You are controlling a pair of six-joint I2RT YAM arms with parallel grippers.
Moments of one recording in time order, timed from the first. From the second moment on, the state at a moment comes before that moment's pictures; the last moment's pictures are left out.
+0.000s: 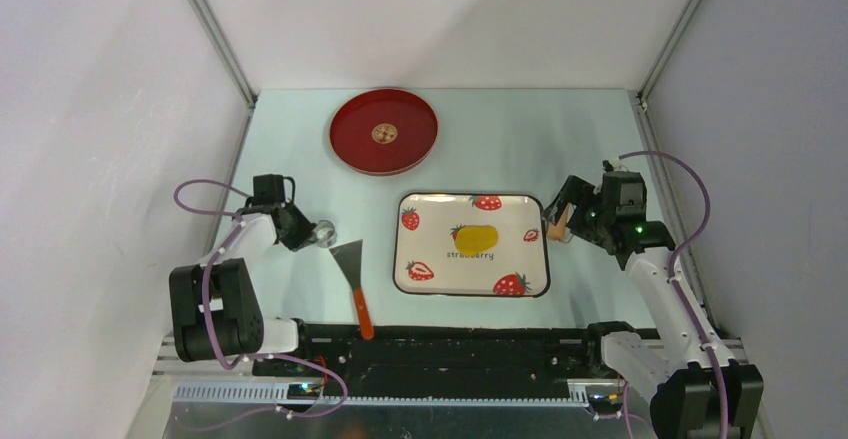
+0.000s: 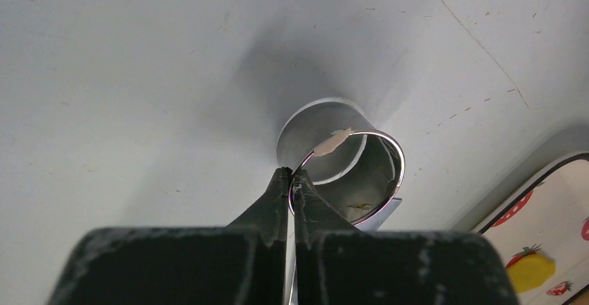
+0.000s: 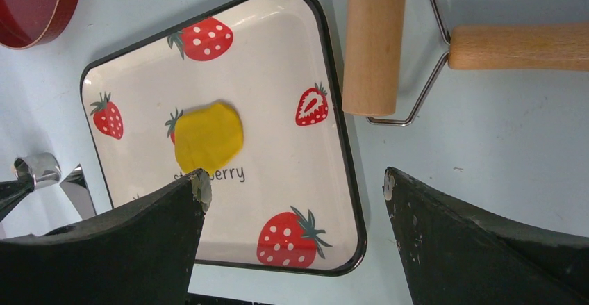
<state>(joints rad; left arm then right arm) 0.15 1.35 0.70 -0.46 0.06 -0.62 0.07 0.95 0.75 -0.57 -0.13 0.52</state>
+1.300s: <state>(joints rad) -0.89 1.89 1.43 -0.54 -0.02 -0.72 -0.16 0.91 0.75 -0.66 -0.37 0.48</state>
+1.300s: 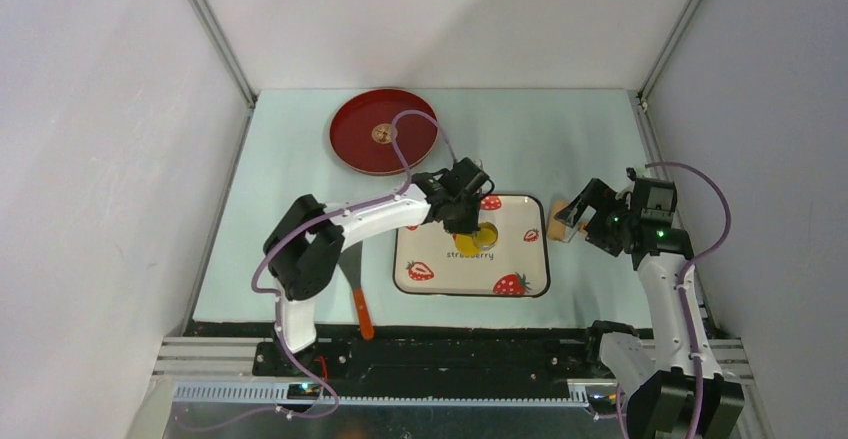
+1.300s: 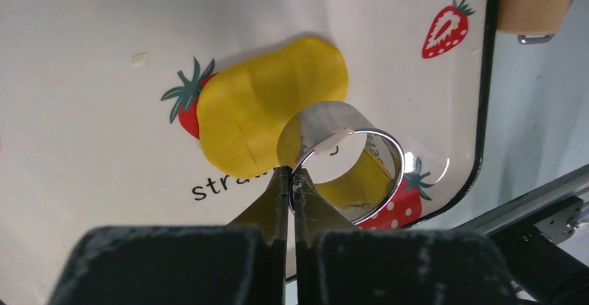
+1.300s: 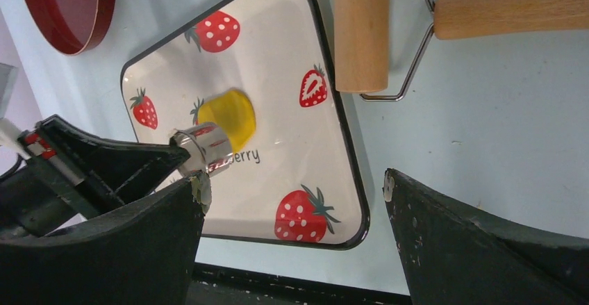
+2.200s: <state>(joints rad) -0.86 1.91 1.43 -0.57 -0.06 -0.71 0.27 1.39 0.87 -0.44 -0.50 0.62</state>
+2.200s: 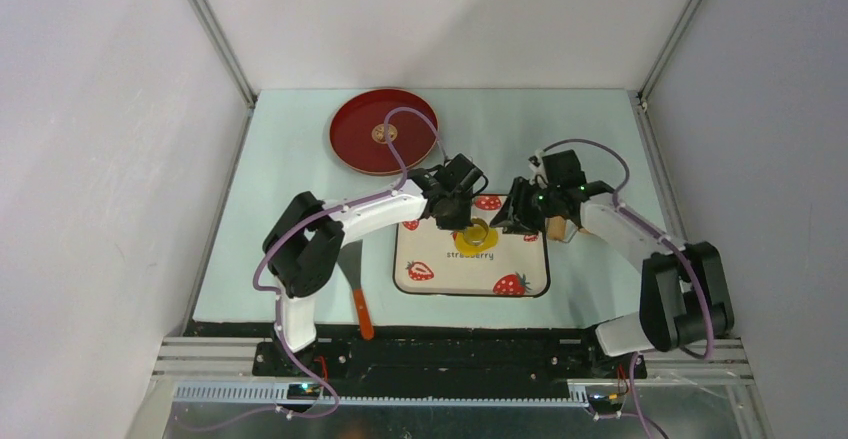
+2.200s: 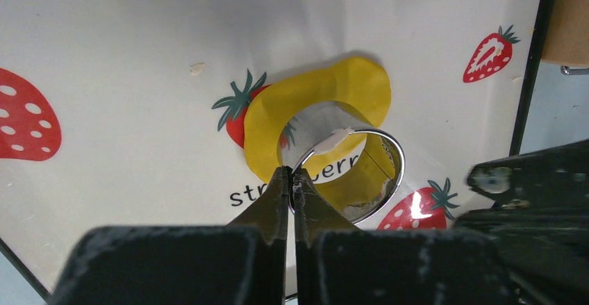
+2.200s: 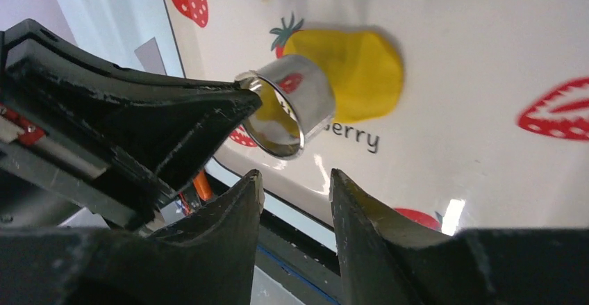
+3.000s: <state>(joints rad) -0.85 1.91 1.43 -0.59 -0.05 -0.71 0.35 1.61 0.96 -0.41 -0.52 0.64</state>
